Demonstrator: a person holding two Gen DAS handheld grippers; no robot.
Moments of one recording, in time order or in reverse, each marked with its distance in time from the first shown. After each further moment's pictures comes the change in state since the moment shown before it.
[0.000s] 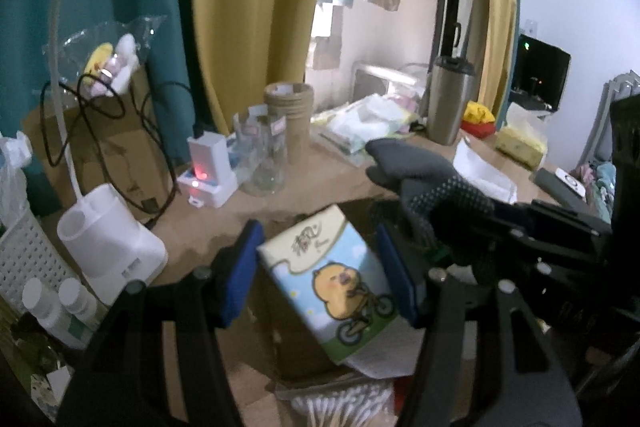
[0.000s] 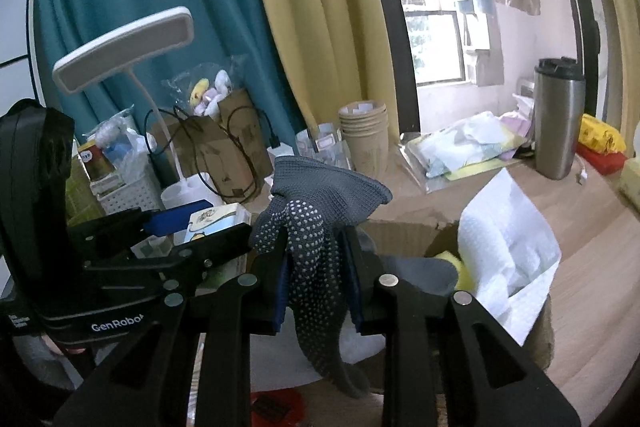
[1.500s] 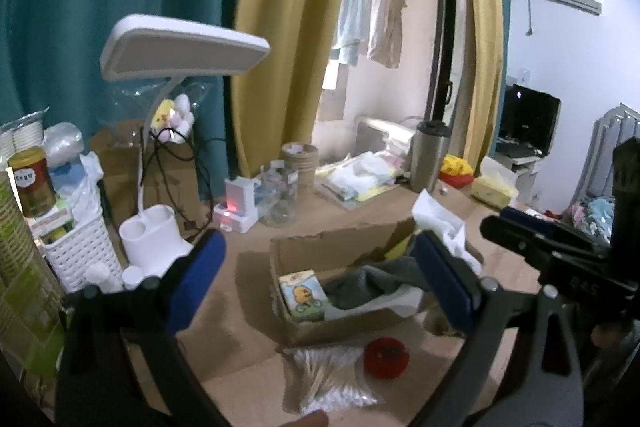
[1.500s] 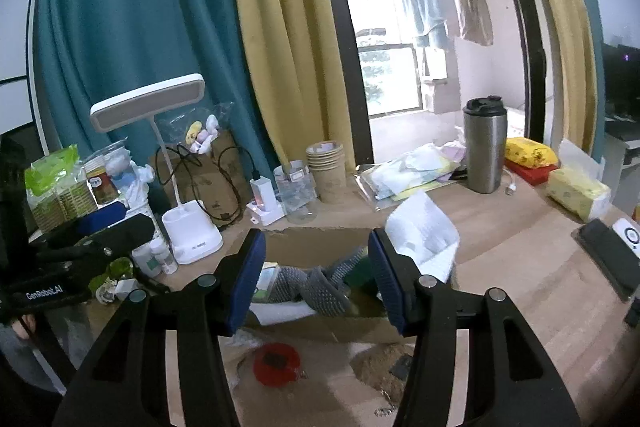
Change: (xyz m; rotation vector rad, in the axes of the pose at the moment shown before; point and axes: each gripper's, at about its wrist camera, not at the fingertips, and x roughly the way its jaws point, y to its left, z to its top) left arm -0.125 0.005 -0.014 -0.043 -0.206 -0.008; right arm -0.109 0.021 -0.006 0.023 -0.129 -0.155
